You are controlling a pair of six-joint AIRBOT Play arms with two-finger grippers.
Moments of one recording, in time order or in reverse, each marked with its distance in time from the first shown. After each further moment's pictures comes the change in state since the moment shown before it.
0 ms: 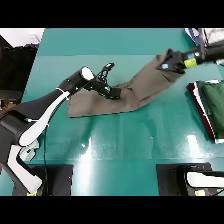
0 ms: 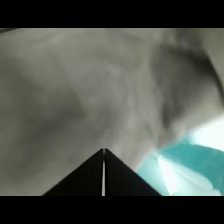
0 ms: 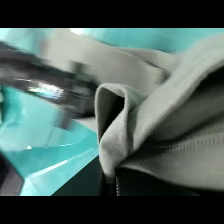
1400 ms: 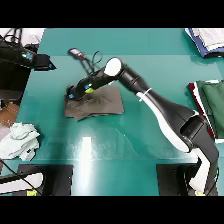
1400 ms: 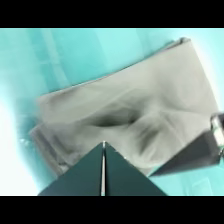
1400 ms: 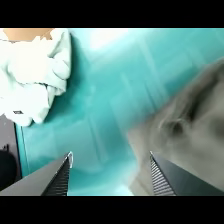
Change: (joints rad) left arm 0.560 0.497 0.038 0.280 -0.379 0.053; right arm 0.747 -0.511 0.362 0.002 -0.452 -0.130
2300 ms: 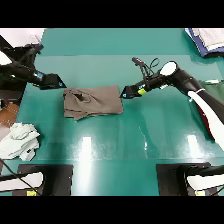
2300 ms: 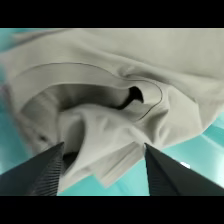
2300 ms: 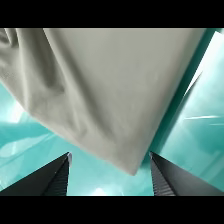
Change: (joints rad) left arm 0.024 -0.071 -0.280 -0.107 0.051 0.043; right arm -0.446 0.393 -0.726 -0.051 0.096 0.021
